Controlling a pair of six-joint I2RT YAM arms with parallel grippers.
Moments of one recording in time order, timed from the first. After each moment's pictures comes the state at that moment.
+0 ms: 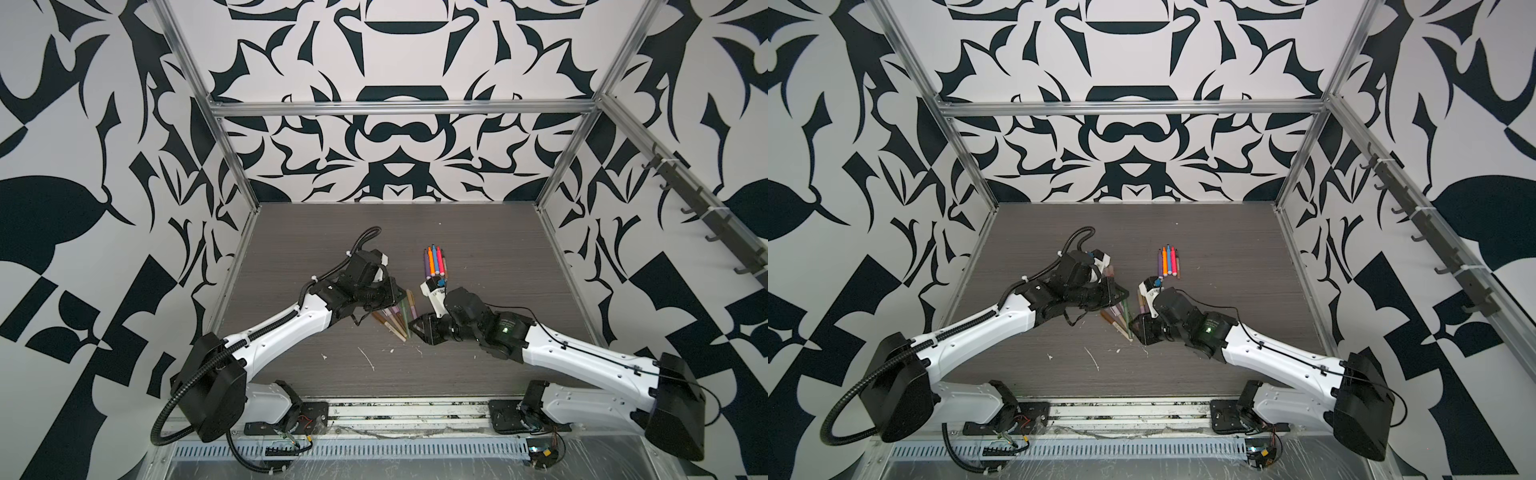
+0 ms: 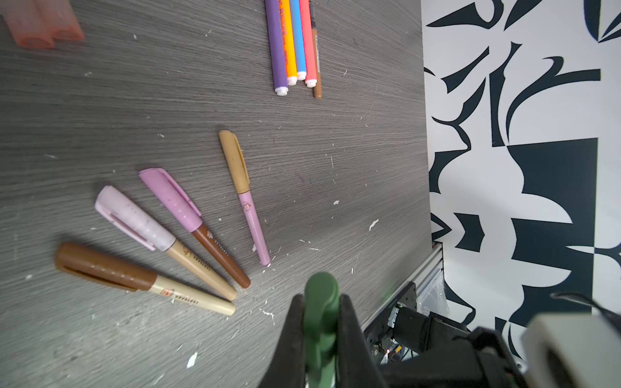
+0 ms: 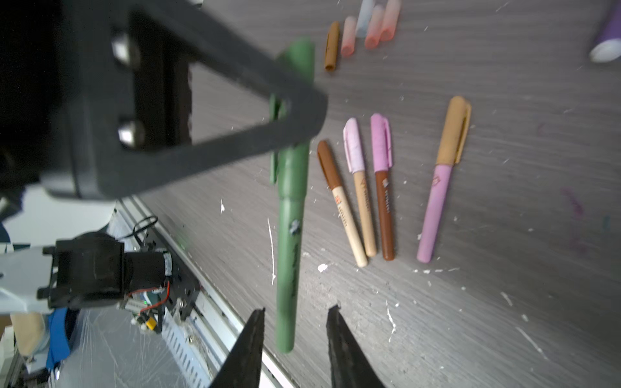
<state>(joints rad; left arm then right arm) -0.74 1.34 0.92 -0.30 0.32 -0.87 0.92 1.13 0.74 -0.30 -0.14 0.71</state>
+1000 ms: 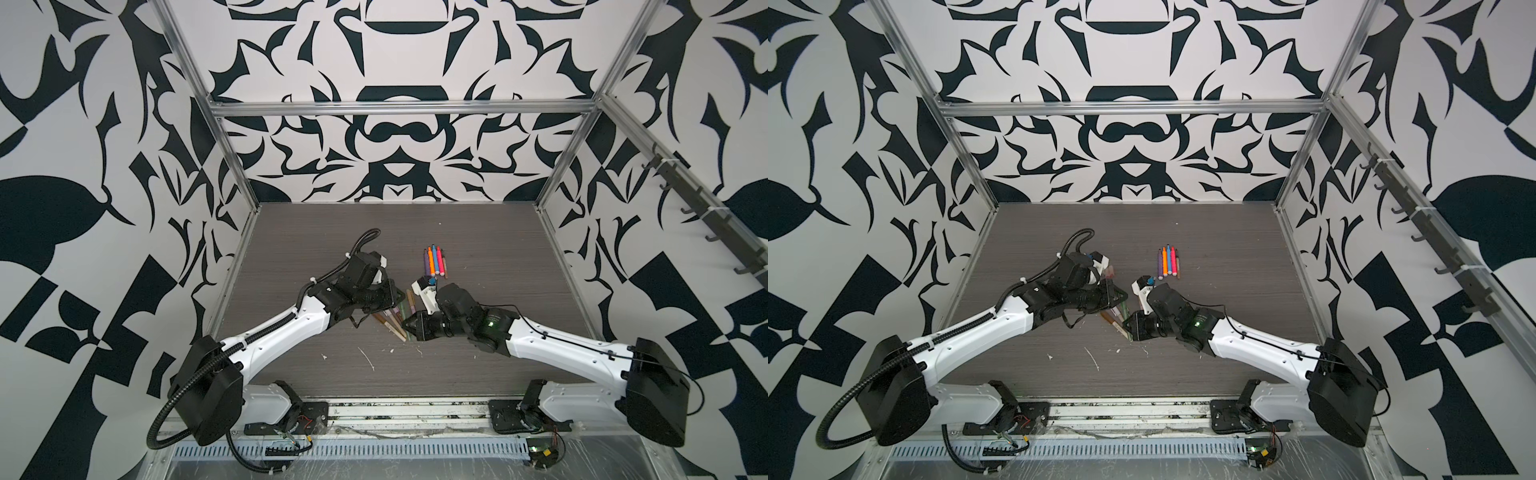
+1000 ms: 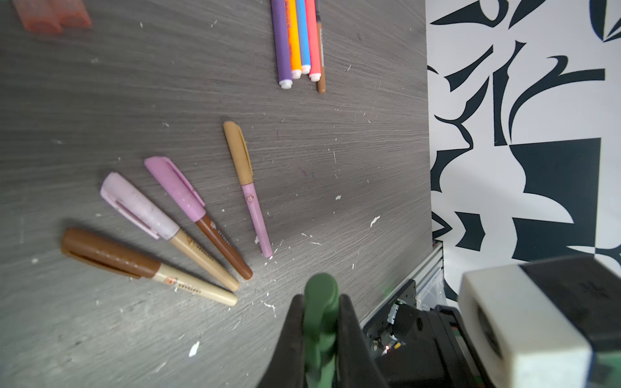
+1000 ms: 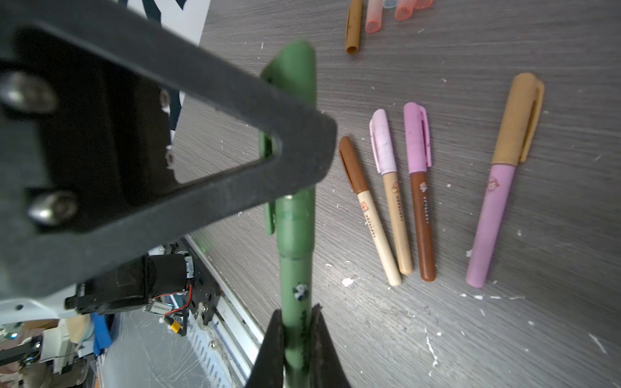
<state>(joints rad) -0.74 1.32 0.92 -0.33 0.31 -0.88 0.90 1.22 0.71 -0.16 -0.26 0.76</state>
